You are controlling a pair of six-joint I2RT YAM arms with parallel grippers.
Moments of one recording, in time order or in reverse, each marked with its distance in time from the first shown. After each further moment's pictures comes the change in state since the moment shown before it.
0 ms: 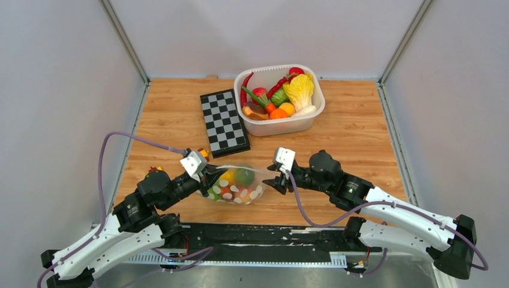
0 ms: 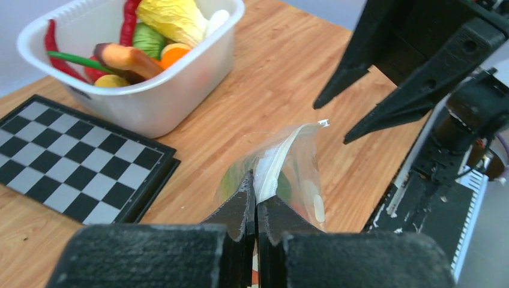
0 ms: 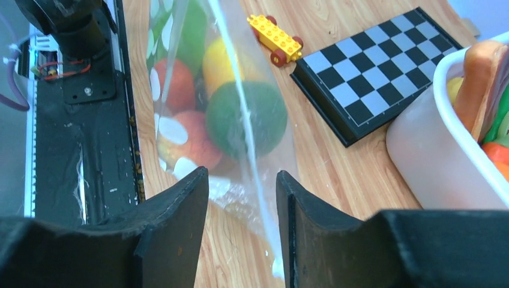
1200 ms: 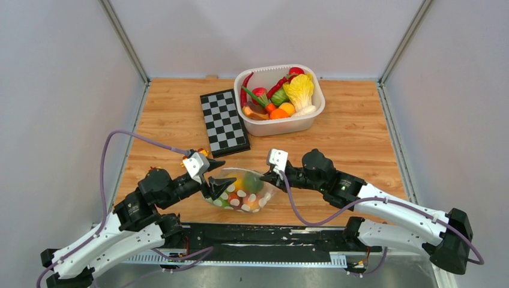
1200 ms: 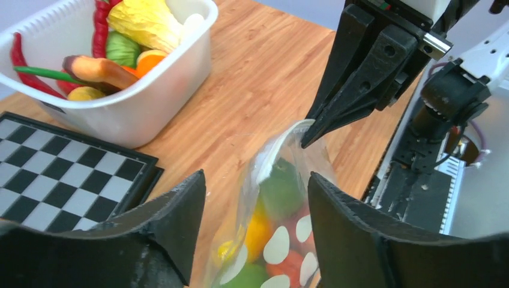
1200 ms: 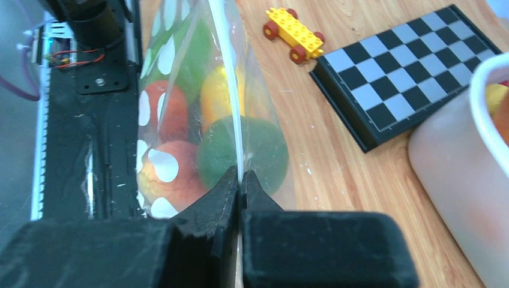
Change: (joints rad) left arm 0.000 0.038 0.017 0.010 0.120 0.025; right arm 0.000 0.071 0.005 0.042 -0.077 -0.007
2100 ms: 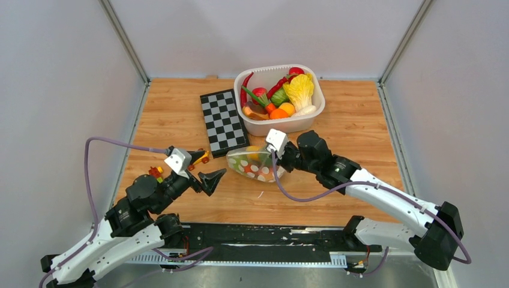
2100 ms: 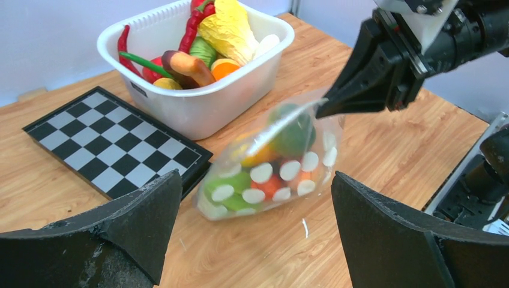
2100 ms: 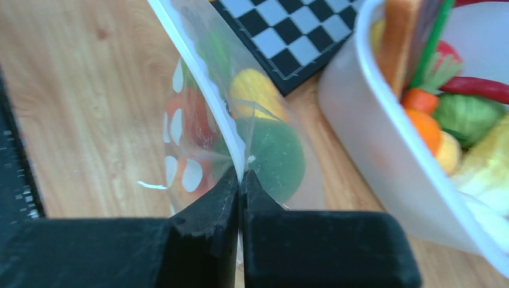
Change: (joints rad) left arm 0.000 -0.105 0.000 -0.027 -0.262 -0.057; right arm -0.154 0.148 0.167 -0.141 0.201 -0.149
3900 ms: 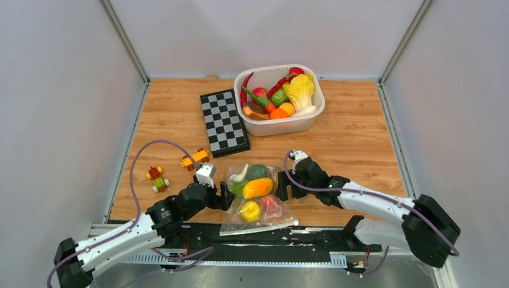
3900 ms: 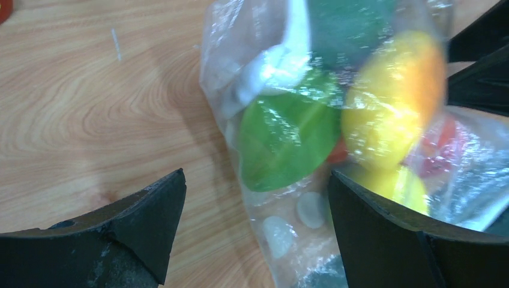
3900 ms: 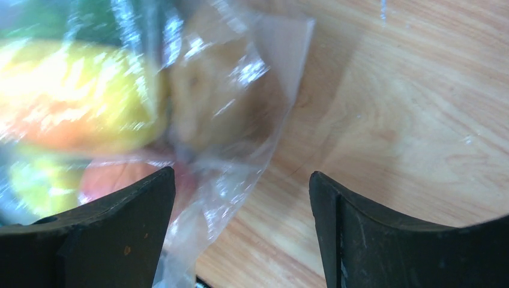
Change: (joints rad) left arm 0.000 0.163 -0.465 0.060 -0.071 -0.517; right arm -0.024 0.083 -0.386 0.041 0.082 0.879
